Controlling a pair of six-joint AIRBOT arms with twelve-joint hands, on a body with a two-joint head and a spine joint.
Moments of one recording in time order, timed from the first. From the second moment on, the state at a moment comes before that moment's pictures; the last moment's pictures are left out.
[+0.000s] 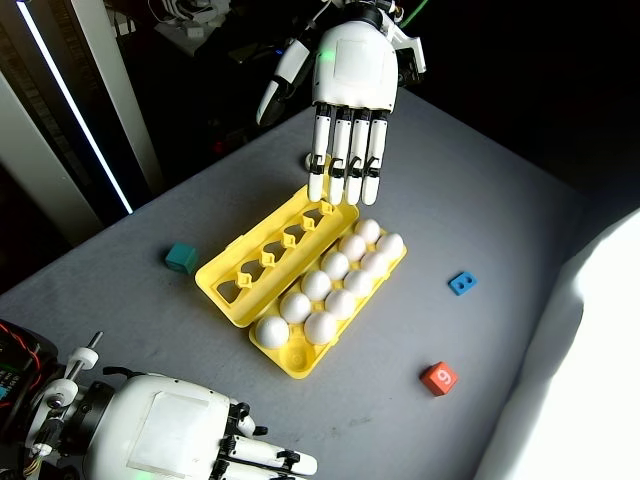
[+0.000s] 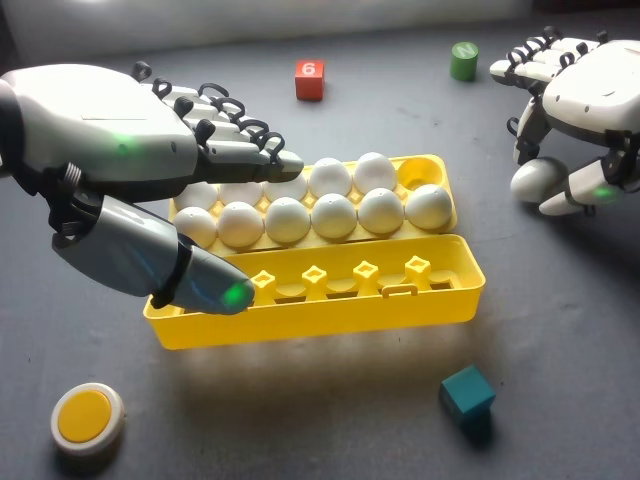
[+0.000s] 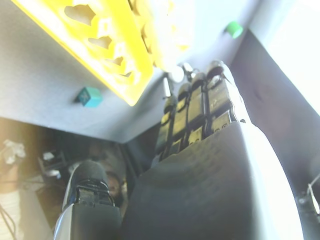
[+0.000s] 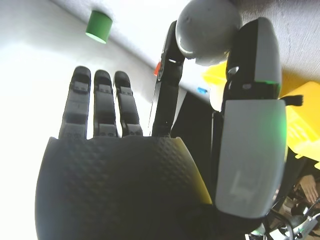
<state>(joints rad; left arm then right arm) 0.24 -0.72 0.90 2.37 -0.41 -1.22 -0.54 -1.18 1.40 0.33 0.41 -1.34</state>
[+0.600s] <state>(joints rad) 0.24 -0.72 0.89 2.37 -0.41 -1.22 -0.49 -1.18 1.38 0.26 0.44 -0.95</state>
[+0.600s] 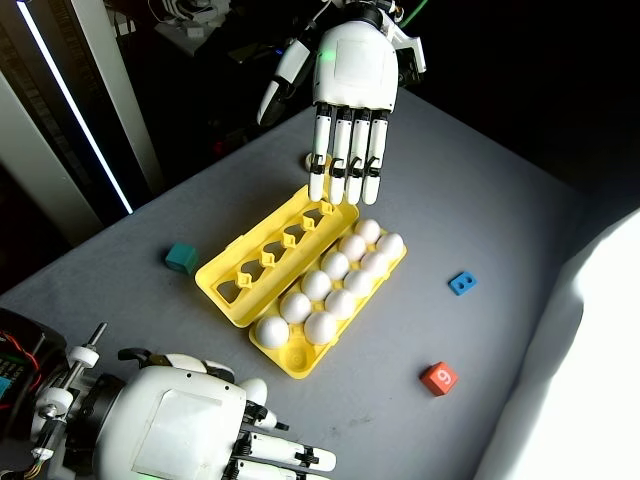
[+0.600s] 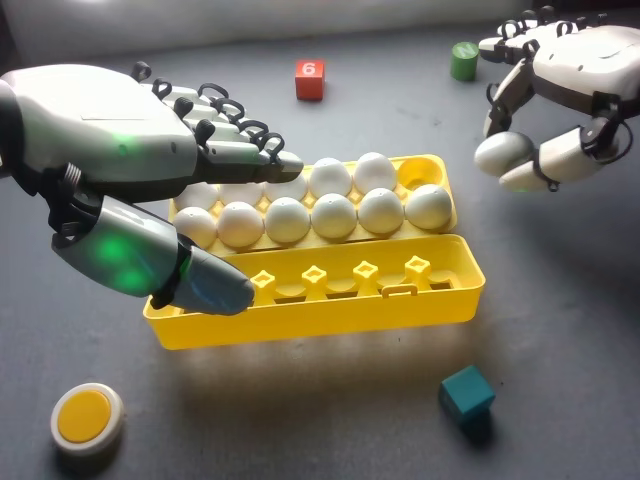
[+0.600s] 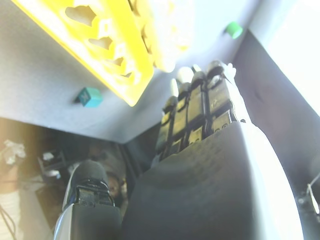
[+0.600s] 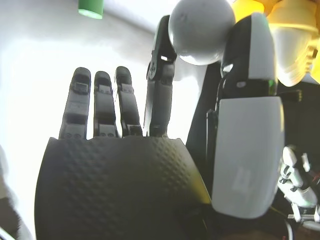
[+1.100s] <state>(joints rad) 0.24 -0.72 0.89 2.37 -0.41 -1.22 -0.50 -1.23 1.37 0.21 0.65 -0.80</state>
